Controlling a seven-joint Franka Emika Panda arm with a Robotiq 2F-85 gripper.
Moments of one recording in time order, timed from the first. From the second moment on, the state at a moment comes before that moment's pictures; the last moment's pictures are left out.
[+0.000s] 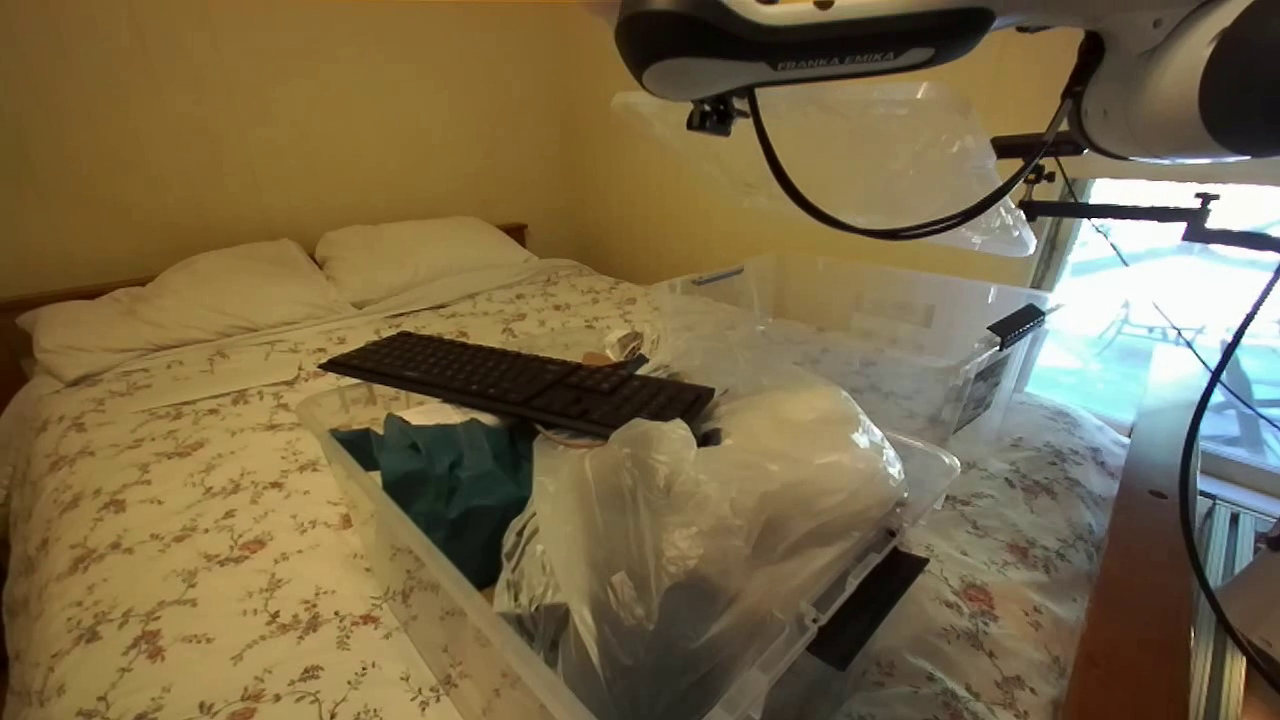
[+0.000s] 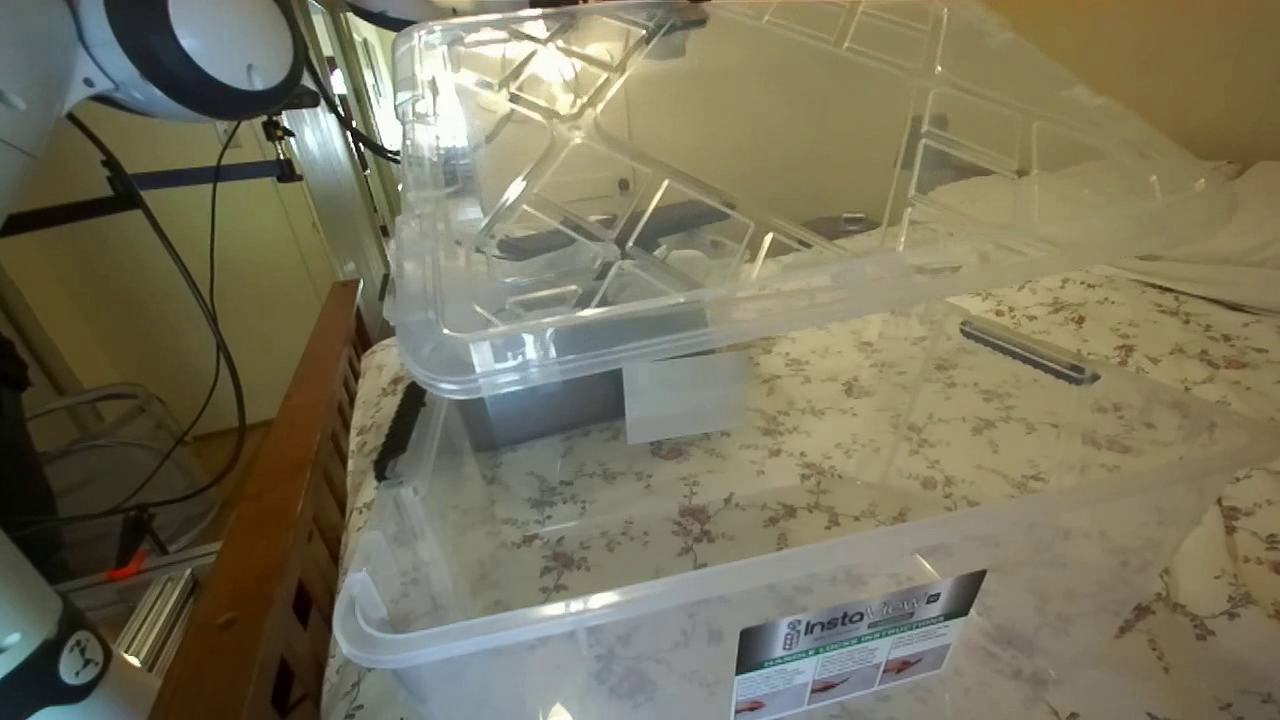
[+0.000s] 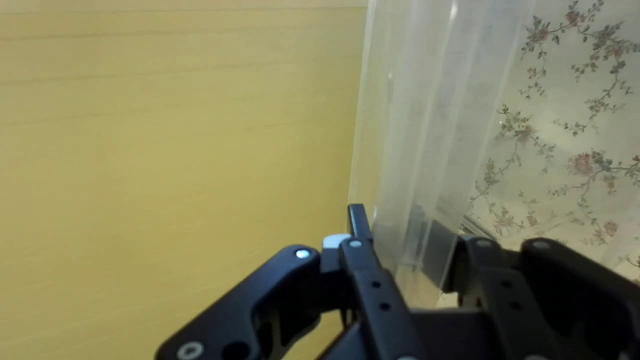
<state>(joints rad) 0.62 0.75 0.08 -0.72 -1.23 1.06 0.23</state>
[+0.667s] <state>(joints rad) 0.54 0.73 0.08 -0.99 -1.22 1.13 0.37</state>
